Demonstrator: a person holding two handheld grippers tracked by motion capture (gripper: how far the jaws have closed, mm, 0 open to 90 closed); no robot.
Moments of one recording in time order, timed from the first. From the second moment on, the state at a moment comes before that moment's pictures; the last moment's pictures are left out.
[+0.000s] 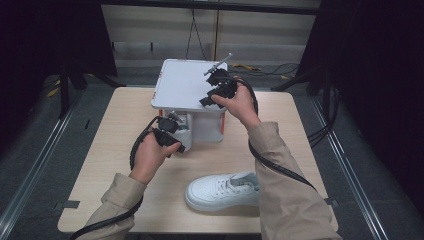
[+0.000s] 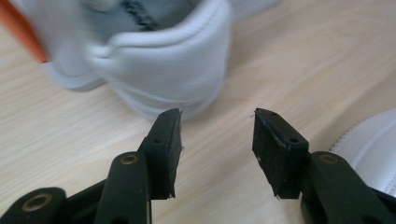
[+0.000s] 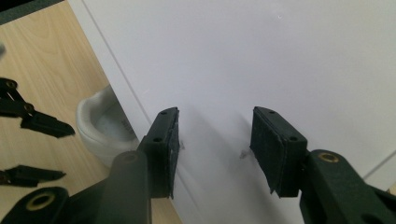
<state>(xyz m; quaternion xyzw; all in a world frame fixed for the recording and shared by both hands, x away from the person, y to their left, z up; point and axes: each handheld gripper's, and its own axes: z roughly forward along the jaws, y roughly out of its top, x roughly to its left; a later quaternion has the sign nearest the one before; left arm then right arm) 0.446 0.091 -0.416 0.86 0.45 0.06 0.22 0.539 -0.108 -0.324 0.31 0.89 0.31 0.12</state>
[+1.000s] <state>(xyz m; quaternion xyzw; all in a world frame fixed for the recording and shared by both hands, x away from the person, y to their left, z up) 0.470 0.098 -0.419 0.84 0.48 0.07 0.23 0.540 -0.109 -0.325 0.31 0.89 0.31 0.12</state>
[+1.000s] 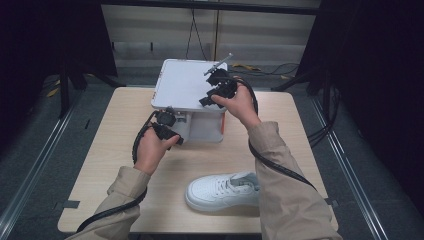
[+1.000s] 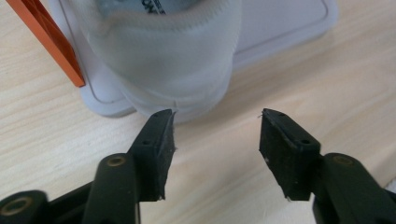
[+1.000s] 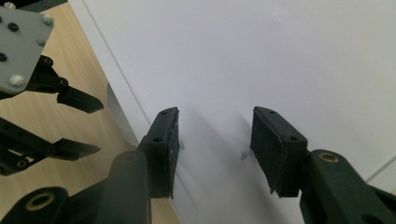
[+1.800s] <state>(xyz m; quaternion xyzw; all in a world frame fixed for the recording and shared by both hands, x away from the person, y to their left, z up) 0.455 0.145 -0.371 0.87 0.43 0.05 0.23 0.533 -0.141 -0.319 0.35 0.88 0.29 0.11</state>
